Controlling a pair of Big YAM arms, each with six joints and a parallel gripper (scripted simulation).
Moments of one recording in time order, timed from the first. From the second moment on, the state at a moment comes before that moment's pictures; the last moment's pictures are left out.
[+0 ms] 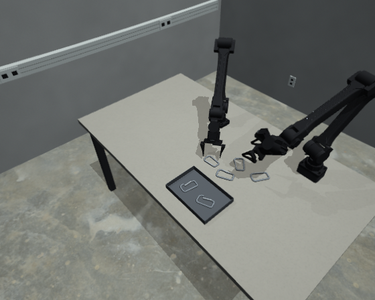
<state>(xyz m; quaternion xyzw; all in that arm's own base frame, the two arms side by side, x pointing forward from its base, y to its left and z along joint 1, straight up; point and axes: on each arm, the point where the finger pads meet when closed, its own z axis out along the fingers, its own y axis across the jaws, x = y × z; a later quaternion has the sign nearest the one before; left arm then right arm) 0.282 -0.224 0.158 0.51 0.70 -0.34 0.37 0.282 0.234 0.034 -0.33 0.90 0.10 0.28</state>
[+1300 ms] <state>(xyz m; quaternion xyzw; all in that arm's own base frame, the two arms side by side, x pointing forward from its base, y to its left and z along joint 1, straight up) 0.191 -0.157 0.219 0.30 0.82 -0.16 0.46 0.305 0.364 0.032 -0.84 0.54 0.01 0.03</state>
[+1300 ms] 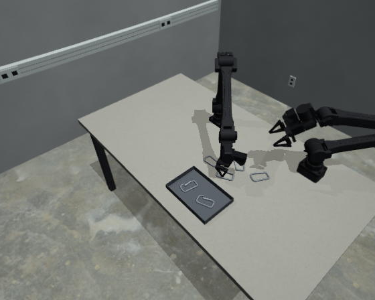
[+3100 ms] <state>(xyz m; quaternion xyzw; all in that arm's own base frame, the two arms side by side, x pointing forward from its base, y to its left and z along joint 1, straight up) 0.191 -0.157 0.219 0.30 0.82 -0.16 0.46 0.304 0.364 0.002 -0.86 0.51 0.00 -0.01</state>
